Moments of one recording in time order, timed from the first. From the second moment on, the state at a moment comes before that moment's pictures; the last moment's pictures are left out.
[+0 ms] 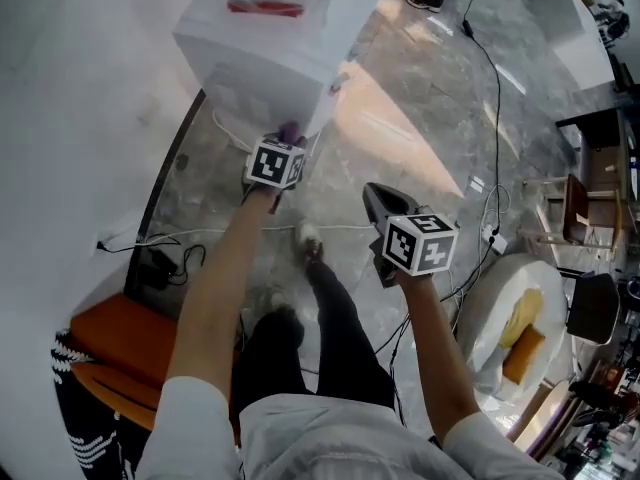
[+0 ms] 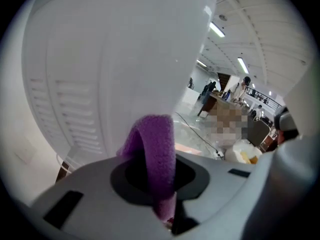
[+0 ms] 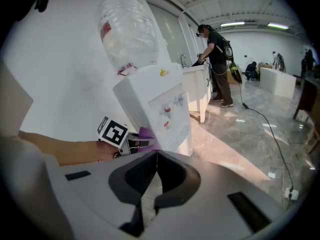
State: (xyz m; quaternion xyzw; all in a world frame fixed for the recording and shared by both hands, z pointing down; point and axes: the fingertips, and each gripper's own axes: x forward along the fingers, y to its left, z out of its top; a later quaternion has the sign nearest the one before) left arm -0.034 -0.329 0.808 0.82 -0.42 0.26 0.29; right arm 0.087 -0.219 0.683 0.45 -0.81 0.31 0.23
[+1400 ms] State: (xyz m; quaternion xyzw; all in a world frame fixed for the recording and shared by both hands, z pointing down) left arm -0.101 -0.063 0.252 0.85 -0.51 0.09 -0.05; right arm 0.076 -0.094 0.229 0.42 -0.90 -0.04 0.12
